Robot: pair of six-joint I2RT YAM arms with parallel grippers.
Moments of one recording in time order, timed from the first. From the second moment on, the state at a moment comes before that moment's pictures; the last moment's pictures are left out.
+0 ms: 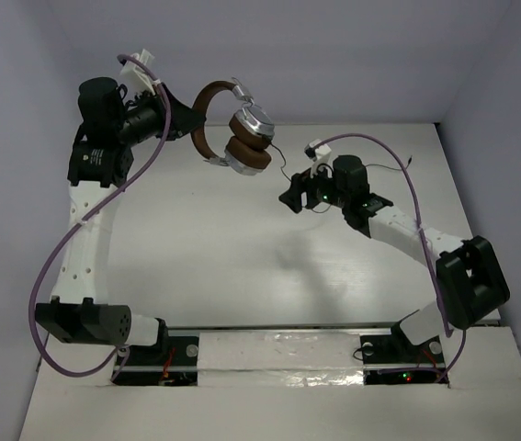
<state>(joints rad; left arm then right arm) -0.07 1.38 1.69 -0.51 0.65 -0.46 0.51 1.50 0.99 0.17 -0.36 0.12</state>
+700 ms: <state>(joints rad) 0.02 1.37 1.90 -0.39 0.75 -0.67 0.47 1.60 0.90 0.36 -0.39 0.19</state>
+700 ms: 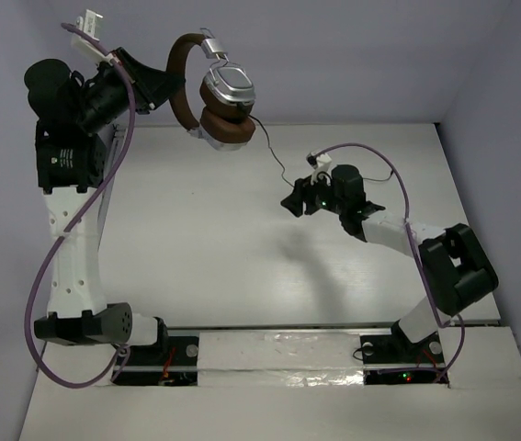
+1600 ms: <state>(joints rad) 0.02 1.40 1.07 -0.06 0.38 -0.93 0.67 1.64 1.03 -0.03 -0.06 0.40</state>
